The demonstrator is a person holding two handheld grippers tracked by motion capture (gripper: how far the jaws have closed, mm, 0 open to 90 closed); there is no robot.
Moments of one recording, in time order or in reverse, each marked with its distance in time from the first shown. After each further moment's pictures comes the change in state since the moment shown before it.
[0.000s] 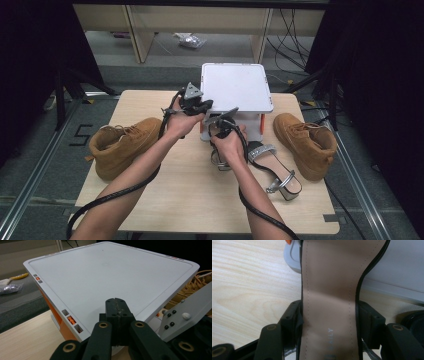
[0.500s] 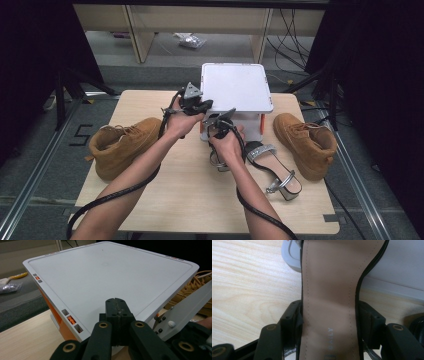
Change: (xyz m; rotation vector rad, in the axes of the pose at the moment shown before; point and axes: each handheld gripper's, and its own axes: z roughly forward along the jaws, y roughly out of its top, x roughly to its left) left arm 0.001 0.000 0.000 0.001 -0.003 -0.006; right arm 0.003 0.003 0.011 0.030 -0.023 -0.011
